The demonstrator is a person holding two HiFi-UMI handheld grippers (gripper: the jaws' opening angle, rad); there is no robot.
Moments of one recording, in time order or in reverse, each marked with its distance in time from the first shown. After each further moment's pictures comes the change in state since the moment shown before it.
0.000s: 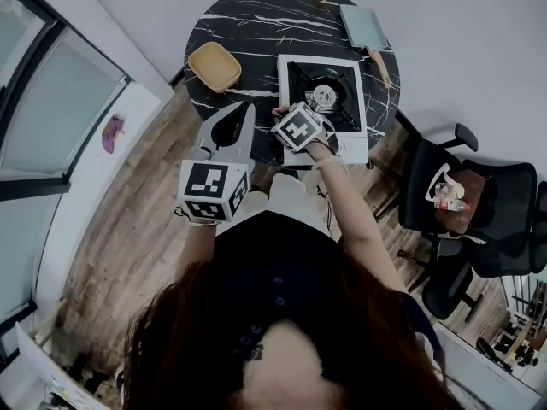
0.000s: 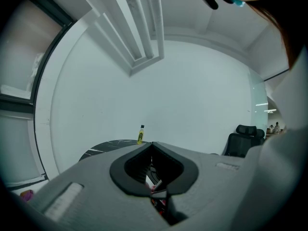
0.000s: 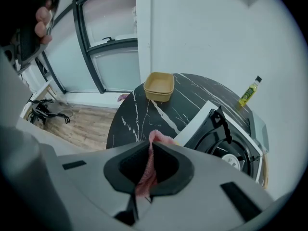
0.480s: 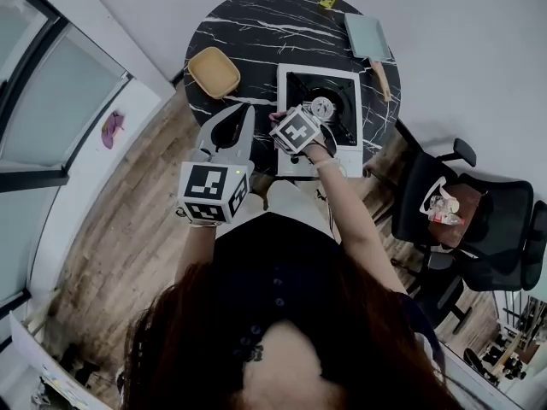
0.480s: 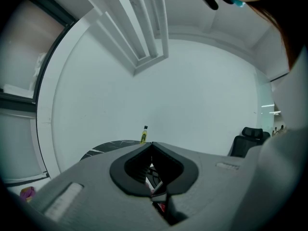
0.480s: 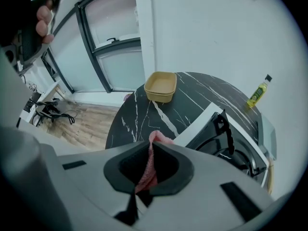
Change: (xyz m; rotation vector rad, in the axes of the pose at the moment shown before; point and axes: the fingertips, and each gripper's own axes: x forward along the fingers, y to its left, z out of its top) left arm 0.027 0.005 0.012 -0.028 0.002 0.049; right arm 0.006 -0.015 0.007 -0.028 0.016 0.086
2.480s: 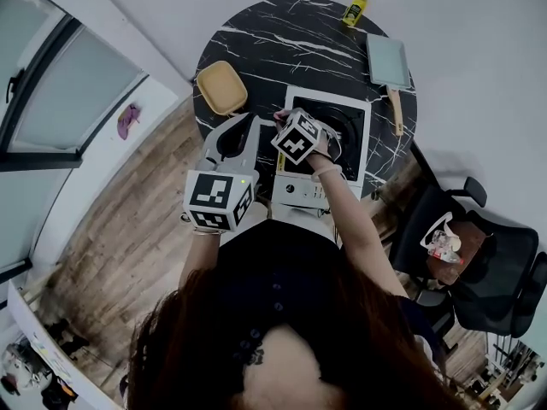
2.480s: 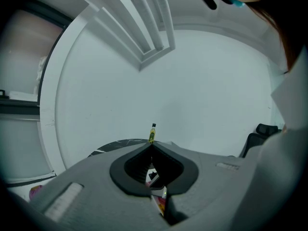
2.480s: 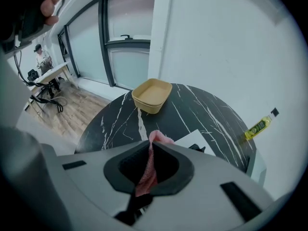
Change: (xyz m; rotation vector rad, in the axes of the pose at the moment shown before) left arm 0.061 0.007 0.009 0.005 0.055 0.127; right arm 0.015 -0.064 0.034 -0.238 -0.034 -0.037
